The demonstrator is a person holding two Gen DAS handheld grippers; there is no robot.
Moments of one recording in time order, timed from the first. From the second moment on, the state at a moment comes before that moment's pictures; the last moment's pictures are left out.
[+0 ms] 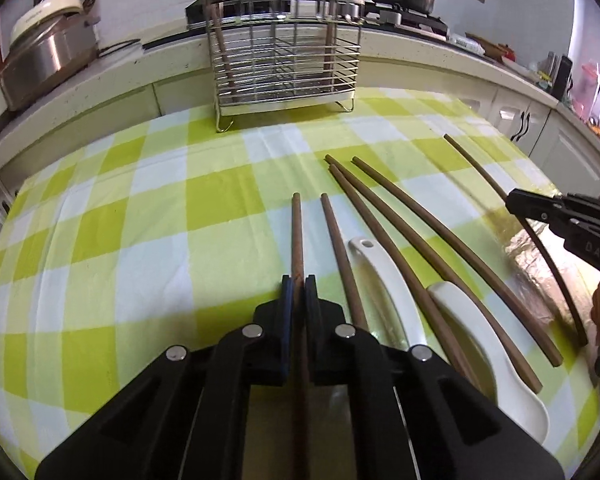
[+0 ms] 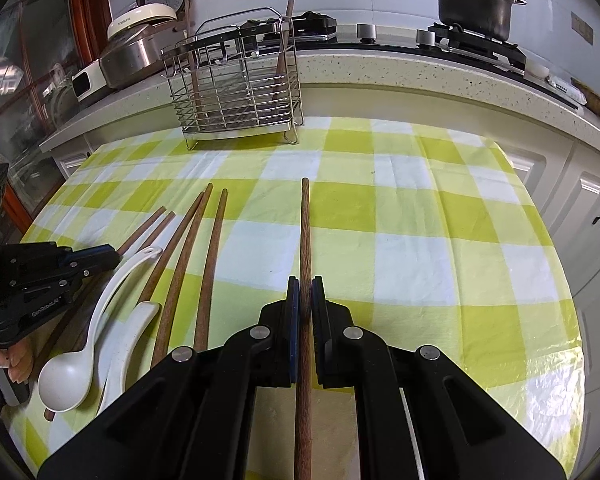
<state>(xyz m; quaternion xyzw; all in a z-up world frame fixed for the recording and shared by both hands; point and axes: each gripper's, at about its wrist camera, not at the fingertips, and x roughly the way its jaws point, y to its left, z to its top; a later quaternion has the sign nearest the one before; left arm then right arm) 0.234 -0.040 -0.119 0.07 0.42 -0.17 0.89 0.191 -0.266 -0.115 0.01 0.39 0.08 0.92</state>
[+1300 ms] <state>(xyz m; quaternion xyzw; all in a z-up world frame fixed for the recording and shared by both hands) 0.168 0.010 0.032 0.00 0.24 -0.15 0.96 0.161 -0.236 0.012 0.00 0.25 0.09 0.96</state>
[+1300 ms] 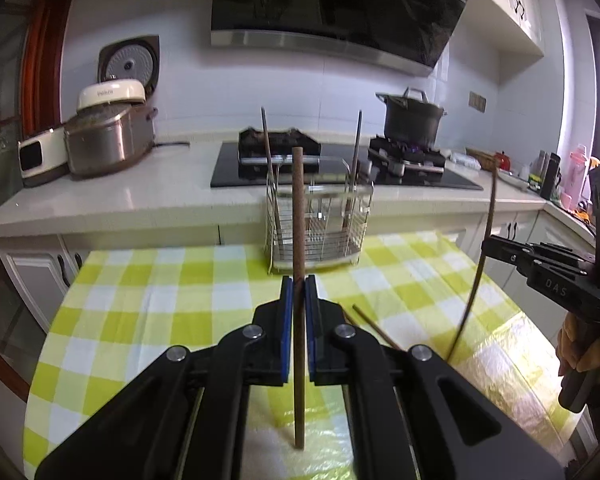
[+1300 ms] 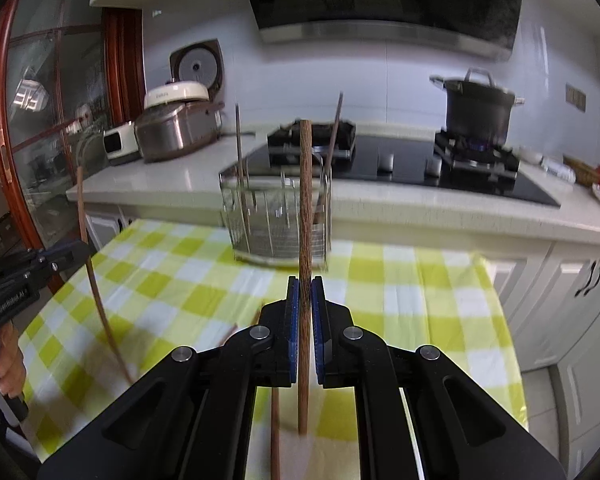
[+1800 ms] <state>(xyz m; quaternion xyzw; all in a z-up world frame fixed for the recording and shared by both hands) 0.205 -0.008 0.087 0.02 0.18 -0.14 0.97 0.195 -0.224 0.075 -0.02 0.19 0.09 0.98</state>
